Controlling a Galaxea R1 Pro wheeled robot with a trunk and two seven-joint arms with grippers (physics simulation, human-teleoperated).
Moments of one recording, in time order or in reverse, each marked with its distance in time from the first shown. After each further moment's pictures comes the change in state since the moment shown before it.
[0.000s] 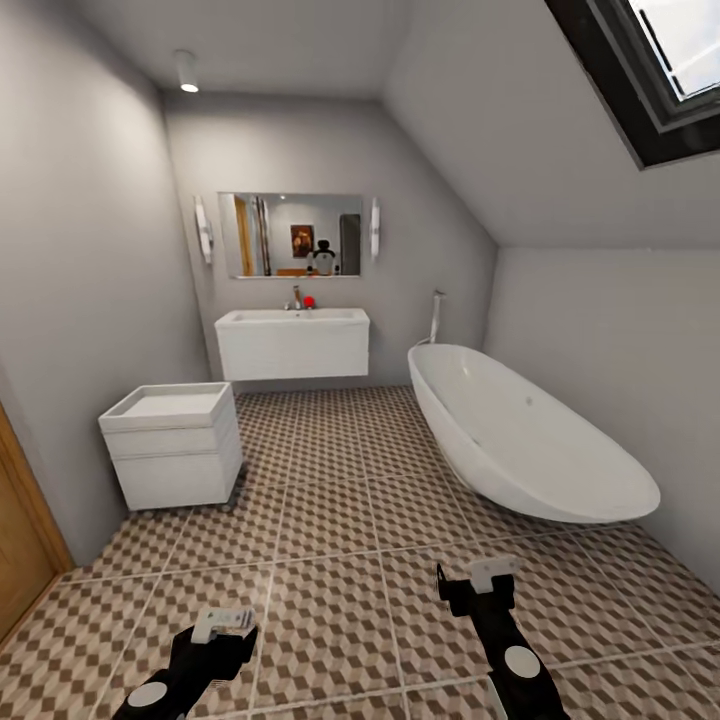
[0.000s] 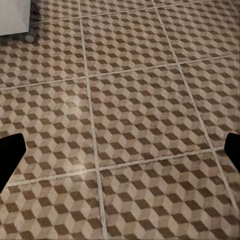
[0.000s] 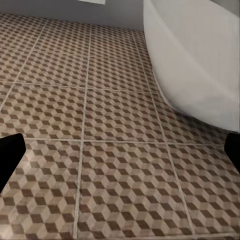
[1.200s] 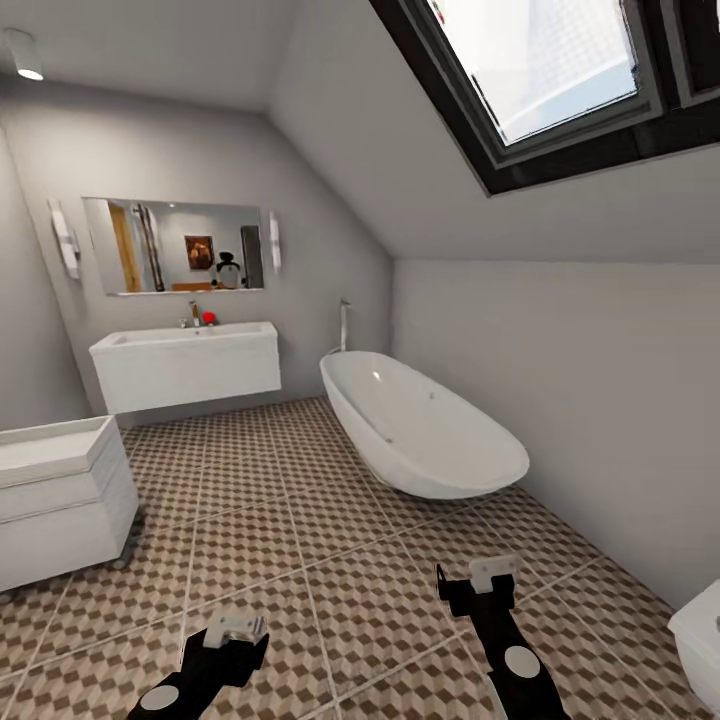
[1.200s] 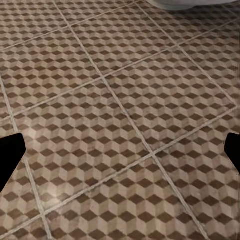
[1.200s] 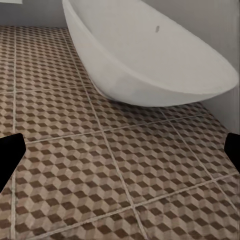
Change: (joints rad) left arm 0.000 0.000 -0.053 0.012 0.000 0.000 -0.001; right arm 0.000 0.000 0.001 0.000 0.000 0.000 0.000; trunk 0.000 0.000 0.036
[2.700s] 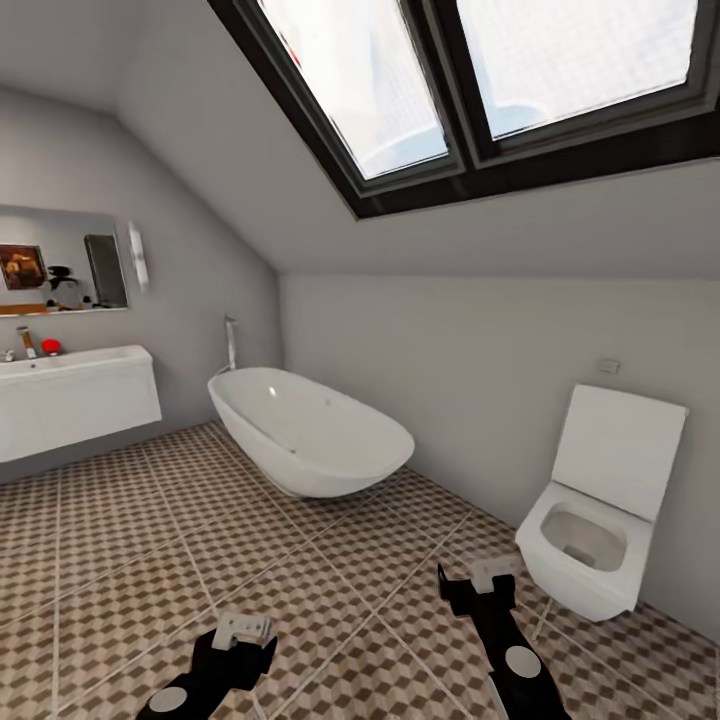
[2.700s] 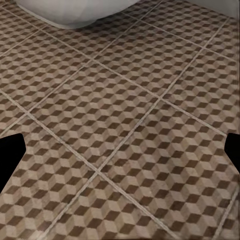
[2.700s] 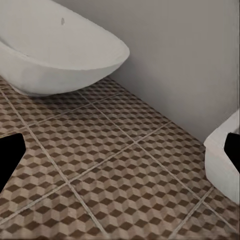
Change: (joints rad) left arm 0.000 0.000 -0.039 0.000 0.000 0.001 0.001; right arm 0.000 -0.002 -0.002 0.000 0.001 0.001 0.000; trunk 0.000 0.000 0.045
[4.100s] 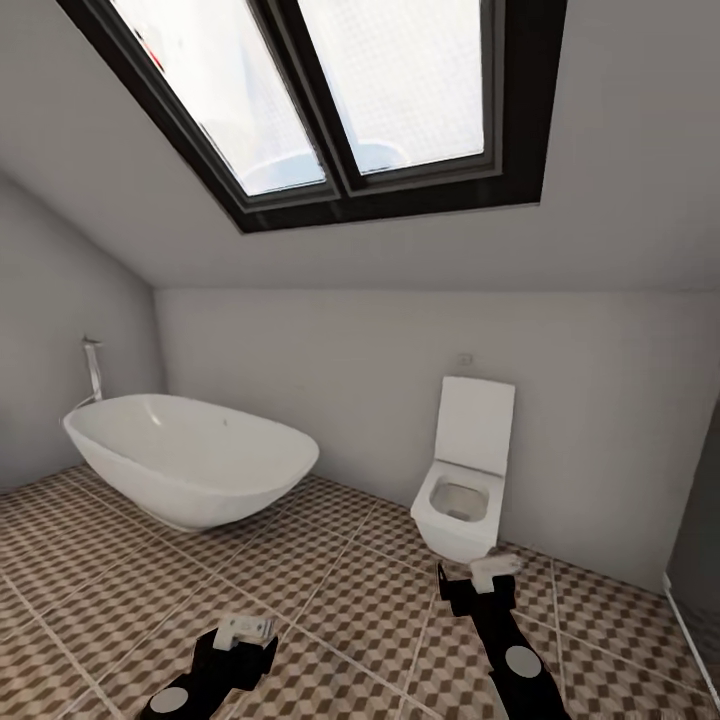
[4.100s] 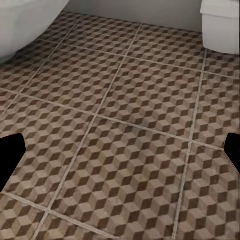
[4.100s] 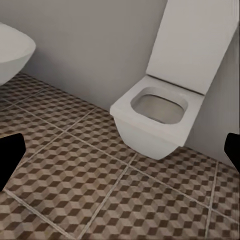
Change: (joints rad) left arm 0.000 0.000 -0.005 0.000 0.000 -0.003 0.000; right arm 0.000 0.000 -0.001 0.000 0.000 0.000 0.000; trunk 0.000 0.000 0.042
